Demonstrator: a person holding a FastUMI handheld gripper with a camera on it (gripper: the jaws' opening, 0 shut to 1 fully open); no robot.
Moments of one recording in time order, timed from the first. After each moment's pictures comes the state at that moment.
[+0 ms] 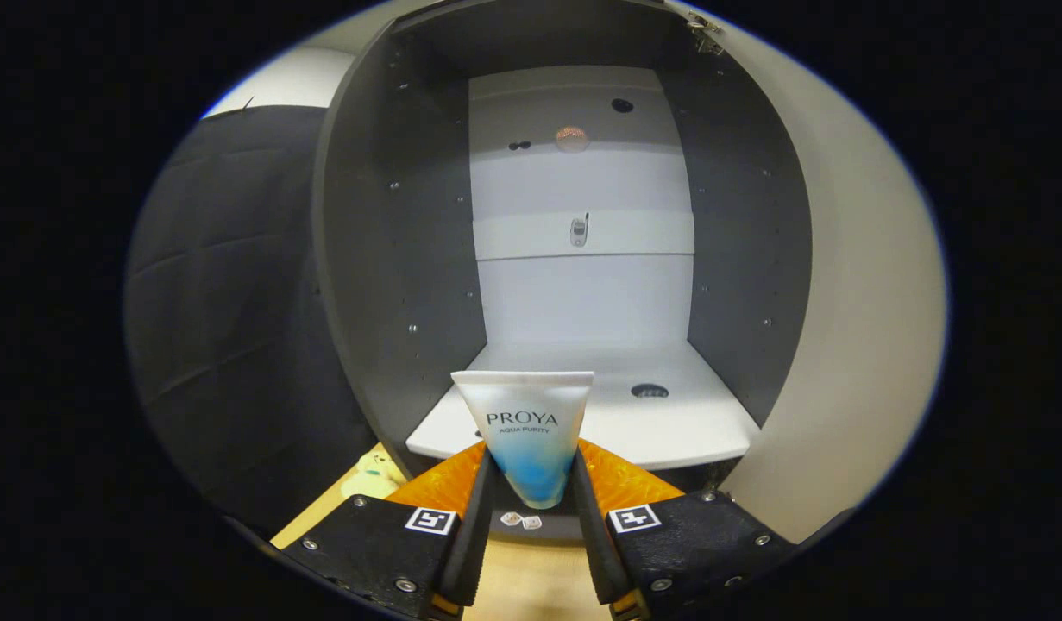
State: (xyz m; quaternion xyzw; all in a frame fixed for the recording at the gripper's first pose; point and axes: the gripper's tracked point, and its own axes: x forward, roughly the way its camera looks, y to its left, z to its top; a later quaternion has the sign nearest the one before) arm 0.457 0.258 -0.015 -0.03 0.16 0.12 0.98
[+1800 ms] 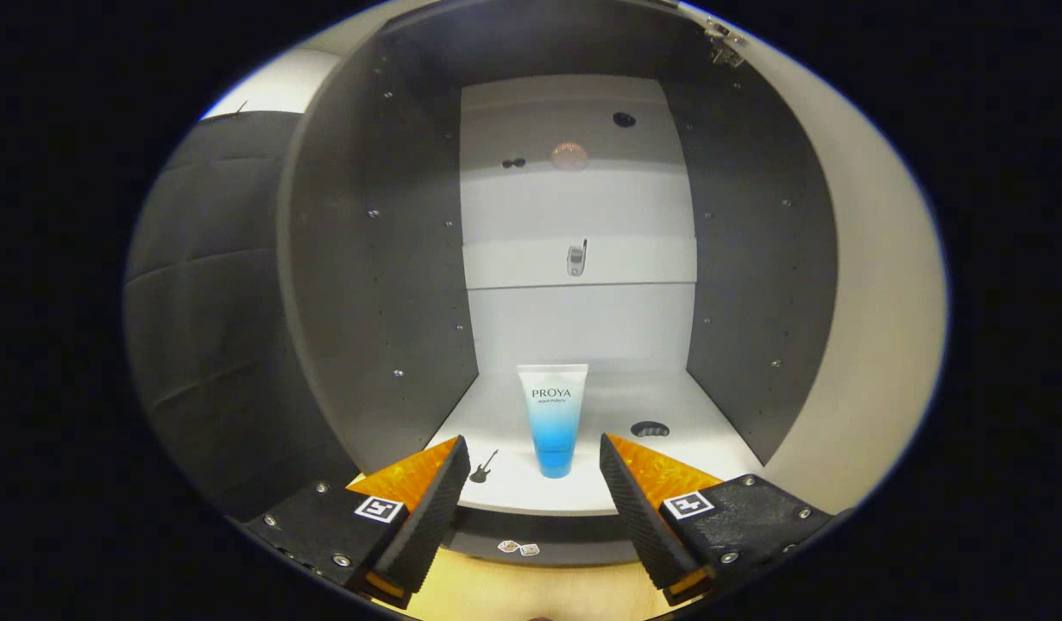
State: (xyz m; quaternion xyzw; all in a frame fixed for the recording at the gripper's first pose) arm 0.456 0.268 0.008 -0.04 0.12 0.10 0.99
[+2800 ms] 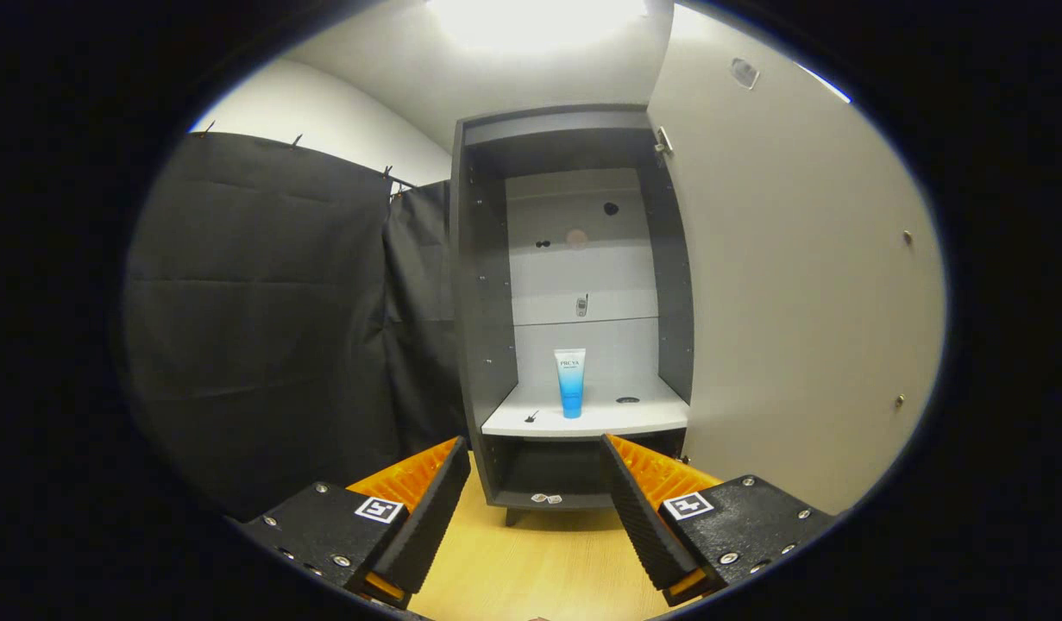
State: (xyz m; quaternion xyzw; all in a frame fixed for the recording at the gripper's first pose) arm 0.216 0.239 0.023 -0.02 0.03 0.12 0.99
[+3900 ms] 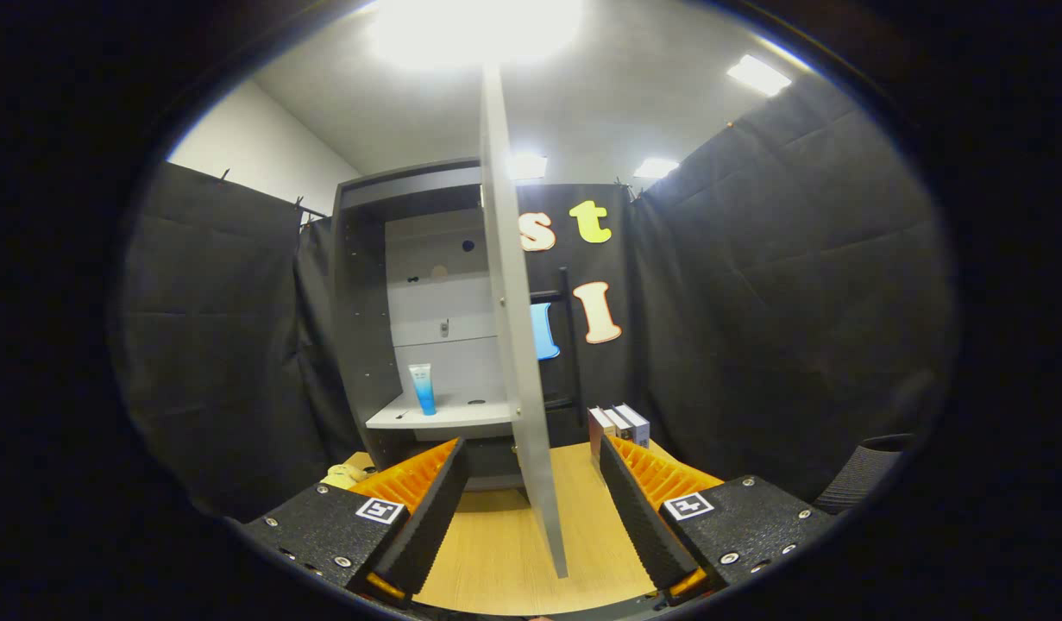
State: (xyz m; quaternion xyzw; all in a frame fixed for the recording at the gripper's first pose) arm 0.108 0.010 0.078 0.01 0.01 -0.04 1.00
